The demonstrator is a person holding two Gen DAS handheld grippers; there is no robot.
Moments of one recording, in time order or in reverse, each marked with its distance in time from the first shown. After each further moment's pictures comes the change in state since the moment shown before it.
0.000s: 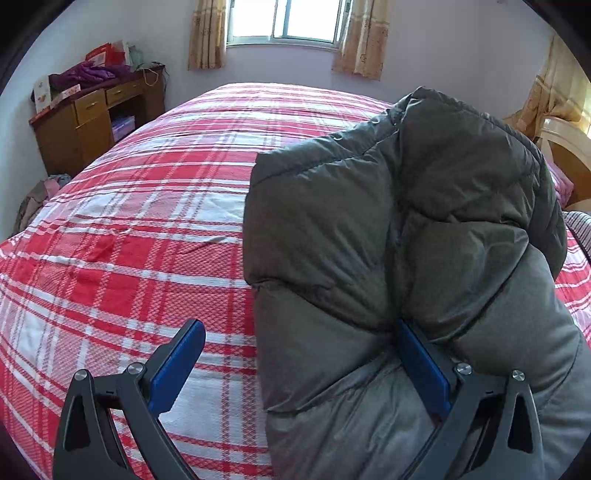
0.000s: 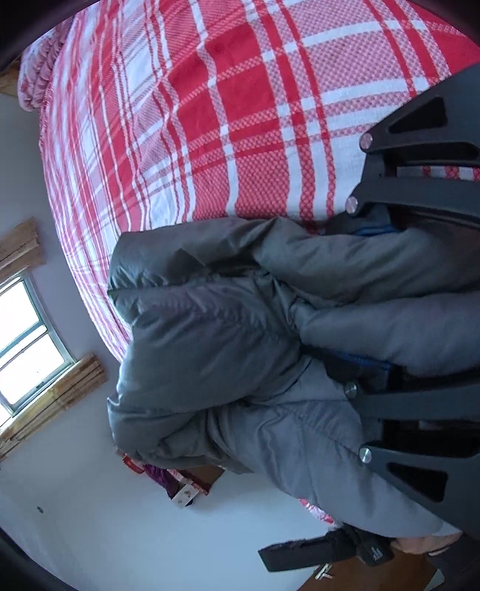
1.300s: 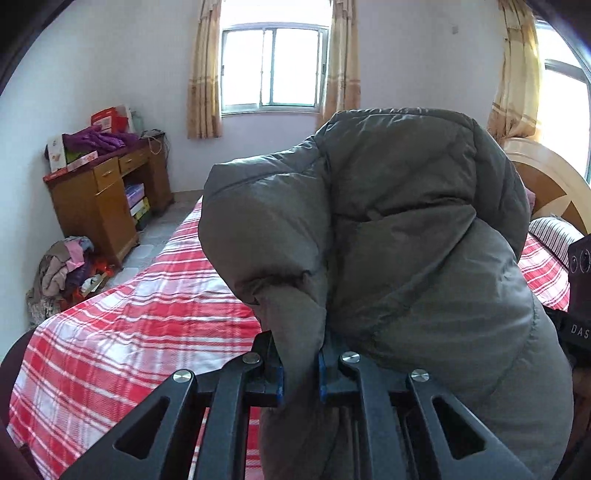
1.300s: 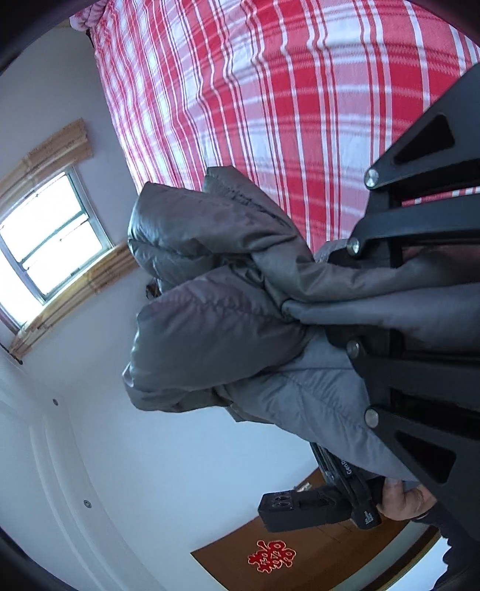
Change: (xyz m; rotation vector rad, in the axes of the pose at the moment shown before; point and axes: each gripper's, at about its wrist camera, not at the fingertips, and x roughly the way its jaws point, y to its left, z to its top) left arm -0.234 0.093 0.000 0.103 -0.219 -0.016; right arm -0.081 0.167 -0.014 -0.164 -0.158 0.363
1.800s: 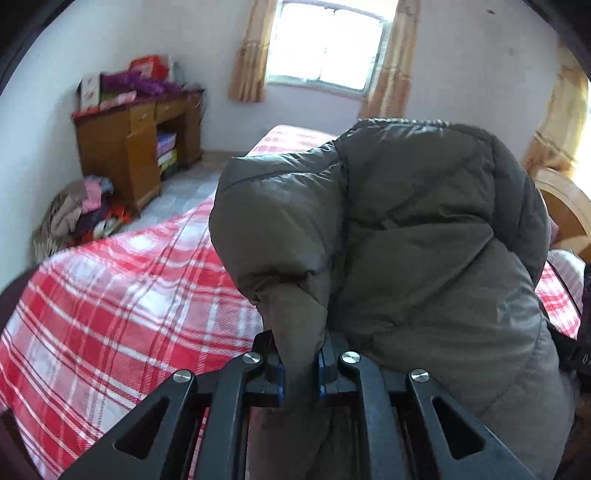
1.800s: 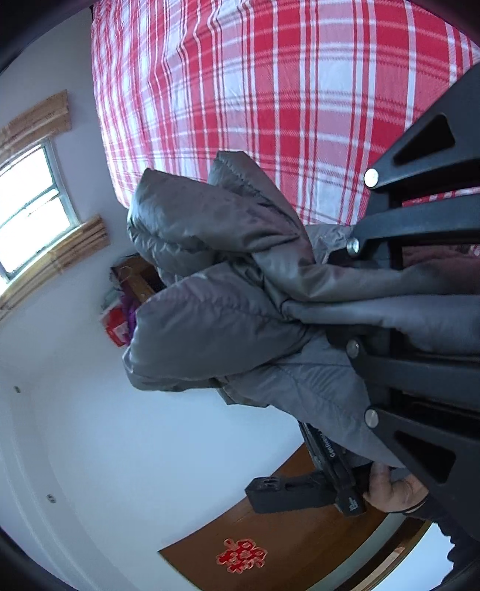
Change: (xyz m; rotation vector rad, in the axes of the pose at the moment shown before) left arm 0.034 0.110 -0.045 -0.197 0.096 0.036; right arm 0.073 0.056 -0.033 -0.056 0.151 0.010
